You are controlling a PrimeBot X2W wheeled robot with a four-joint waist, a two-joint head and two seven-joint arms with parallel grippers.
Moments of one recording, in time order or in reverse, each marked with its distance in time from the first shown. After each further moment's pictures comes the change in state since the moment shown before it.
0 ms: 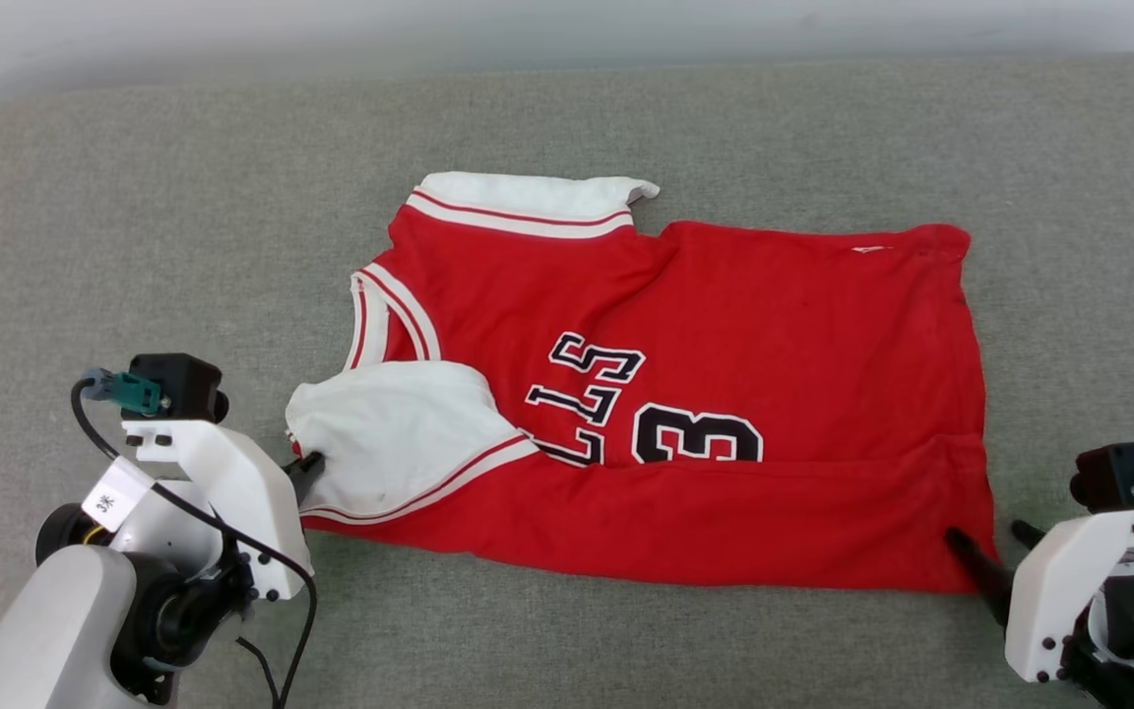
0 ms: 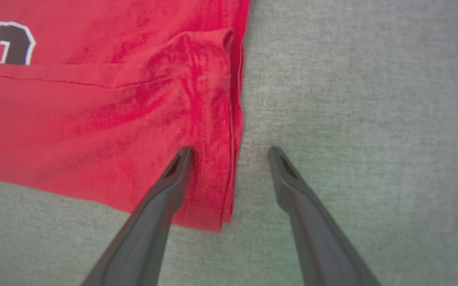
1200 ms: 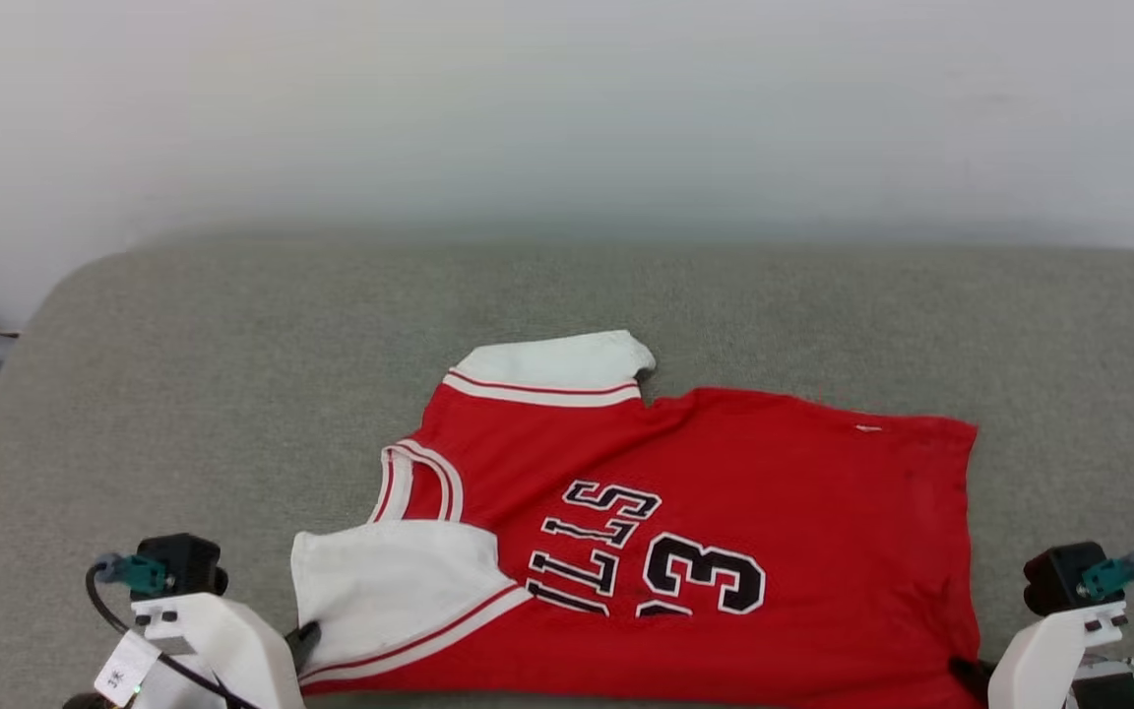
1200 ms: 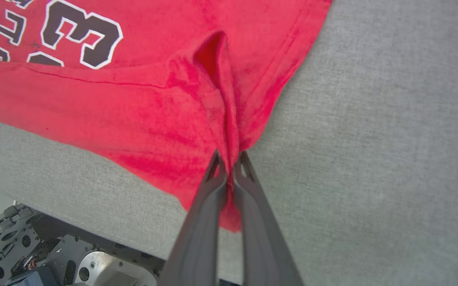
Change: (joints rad) left arm 0.243 -0.031 0.004 0.040 -0.031 0.028 -0.130; right arm 0.101 -0.073 0.122 0.038 0.076 0.000 0.073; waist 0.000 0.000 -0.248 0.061
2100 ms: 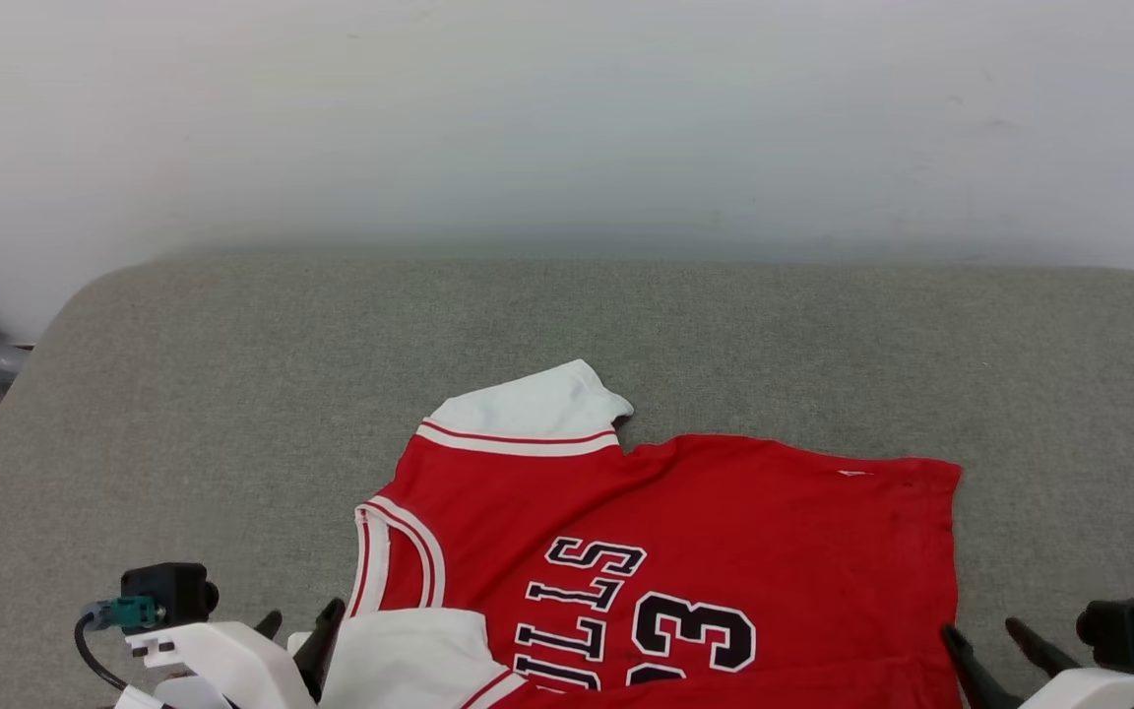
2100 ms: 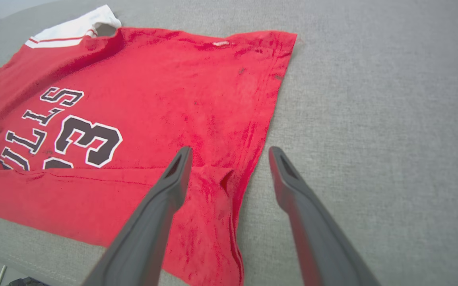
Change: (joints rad) left arm 0.069 -0.066 0.027 0.039 0.018 -0.010 -0.216; right arm 0.141 0.101 -0.092 -0.038 -0.082 0.000 -0.391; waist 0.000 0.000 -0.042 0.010
